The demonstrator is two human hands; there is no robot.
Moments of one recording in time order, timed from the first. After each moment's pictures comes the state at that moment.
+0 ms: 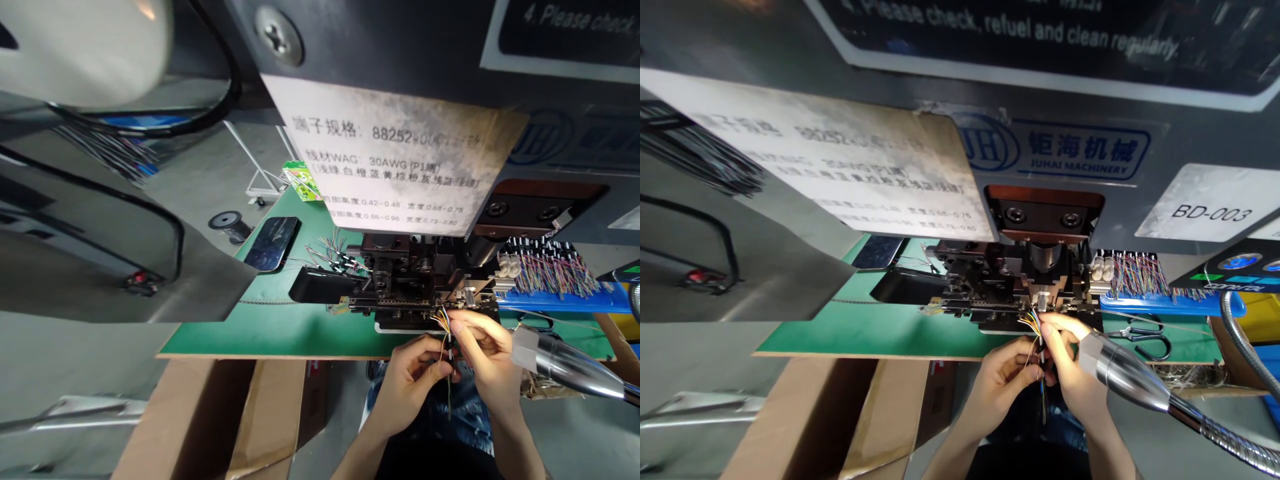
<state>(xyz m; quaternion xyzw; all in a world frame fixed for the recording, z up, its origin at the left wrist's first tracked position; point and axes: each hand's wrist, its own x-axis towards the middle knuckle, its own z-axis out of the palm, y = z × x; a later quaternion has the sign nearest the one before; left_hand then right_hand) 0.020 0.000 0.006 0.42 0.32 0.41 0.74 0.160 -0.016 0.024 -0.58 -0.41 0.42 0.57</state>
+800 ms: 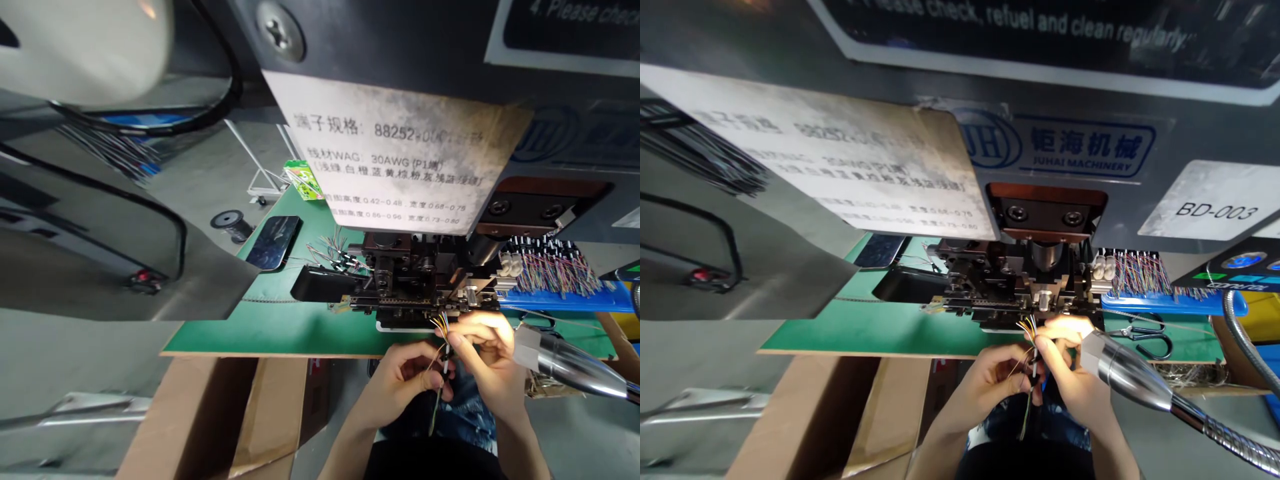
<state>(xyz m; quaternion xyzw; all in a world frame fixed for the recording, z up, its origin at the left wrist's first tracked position) -0.001 0.007 0.004 0.40 0.27 0.34 0.81 0.170 -0.022 0.014 -0.53 -0.51 0.36 0.58</state>
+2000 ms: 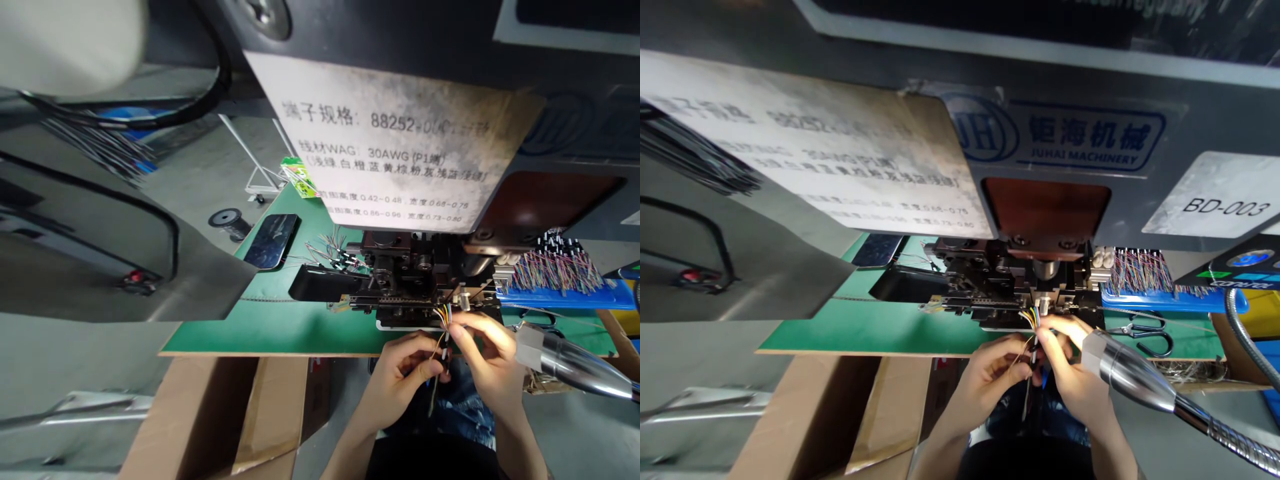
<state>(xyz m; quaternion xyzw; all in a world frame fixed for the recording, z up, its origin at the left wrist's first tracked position) -0.001 0.006 0.010 0.47 0.35 0.38 0.72 0.169 -0.015 0.022 -0.56 -0.55 0.28 0.56</state>
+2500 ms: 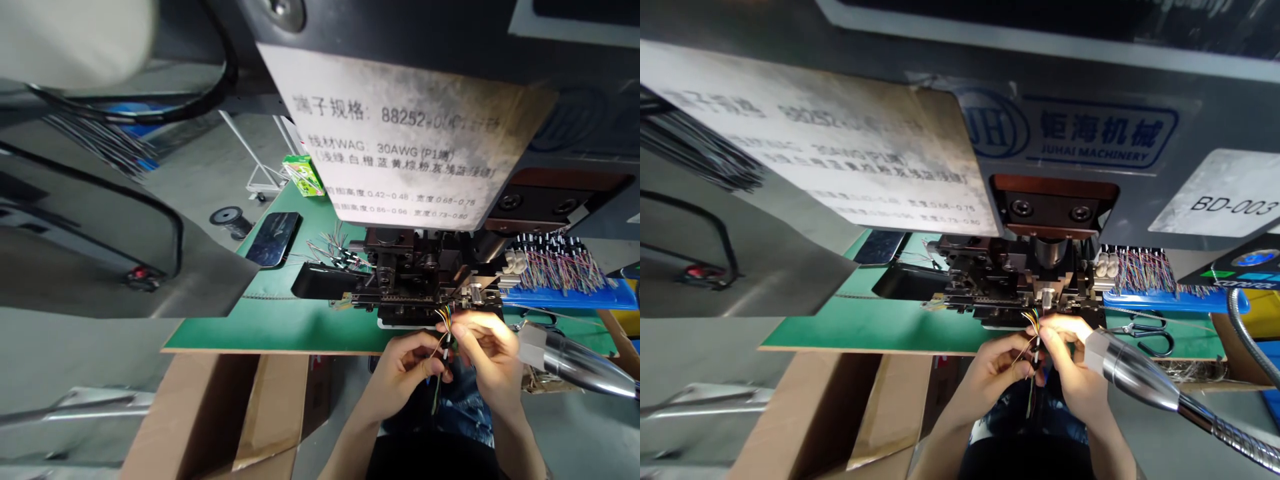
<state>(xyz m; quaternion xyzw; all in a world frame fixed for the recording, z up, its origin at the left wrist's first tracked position) 0.002 0.010 0.004 0.43 0.31 0.36 0.76 0.158 -0.019 0.013 -0.53 -0.44 0.38 0.61</state>
